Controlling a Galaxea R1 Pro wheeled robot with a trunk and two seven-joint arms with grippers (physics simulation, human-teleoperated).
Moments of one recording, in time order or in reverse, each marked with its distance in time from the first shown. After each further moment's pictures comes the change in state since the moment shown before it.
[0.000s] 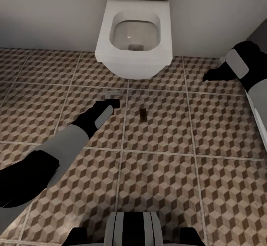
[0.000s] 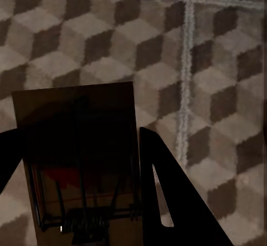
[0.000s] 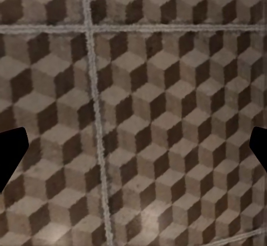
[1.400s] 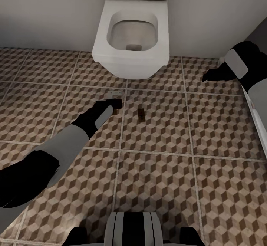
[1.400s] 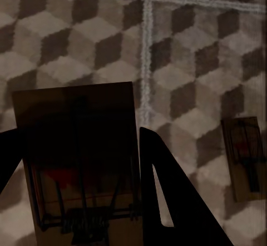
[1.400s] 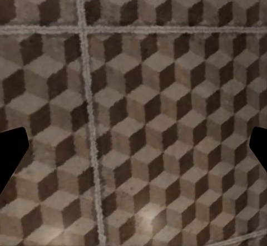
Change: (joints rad) left arm 0.000 0.001 -0.007 0.001 0.000 0.000 -0.094; right arm 0.000 0.002 0.004 0.000 -0.001 0.000 0.000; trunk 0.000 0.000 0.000
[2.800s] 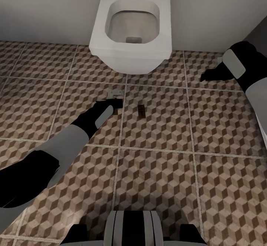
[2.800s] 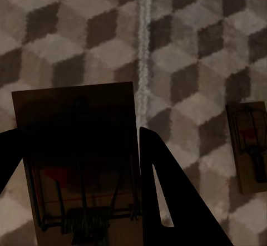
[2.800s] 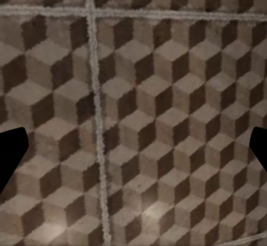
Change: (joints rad) left arm -0.001 -0.001 0.000 -0.002 0.000 -0.007 -0.013; right arm 0.000 0.014 0.002 0.001 0.000 0.000 0.001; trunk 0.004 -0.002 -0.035
